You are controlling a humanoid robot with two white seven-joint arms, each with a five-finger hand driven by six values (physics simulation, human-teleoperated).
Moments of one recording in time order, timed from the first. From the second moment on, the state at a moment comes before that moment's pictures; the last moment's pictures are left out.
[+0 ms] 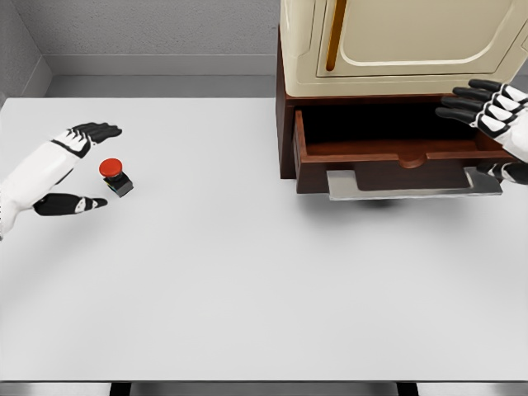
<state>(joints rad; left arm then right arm) -0.06 0.66 -0.02 -1.59 -0.30 -0.61 -0.21 -0.08 -1.21 0.19 -1.76 0.37 -0.61 -0.20</state>
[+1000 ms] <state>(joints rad) -0.26 0.70 -0.25 -1.55 0.34 -0.32 -0.31 -0.10 -1.19 0.20 -1.77 0.38 -0.61 -0.20</state>
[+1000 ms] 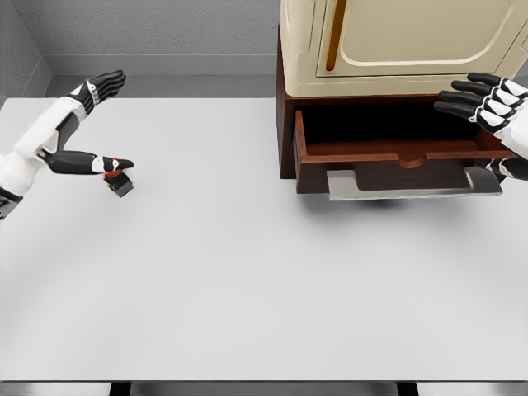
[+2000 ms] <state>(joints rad) -0.27 0.62 -0.25 -1.33 0.13 -0.14 -0.31 -0.10 -1.19 0.20 -1.77 0.38 -0.61 -0.20</state>
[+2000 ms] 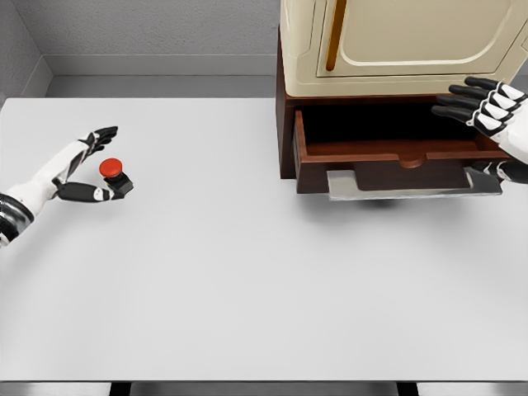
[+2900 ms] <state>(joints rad) -0.30 0.54 -0.25 -1.25 0.02 -0.14 -0.31 -0.10 -1.19 0.20 -1.77 0.38 -0.61 -0.20</state>
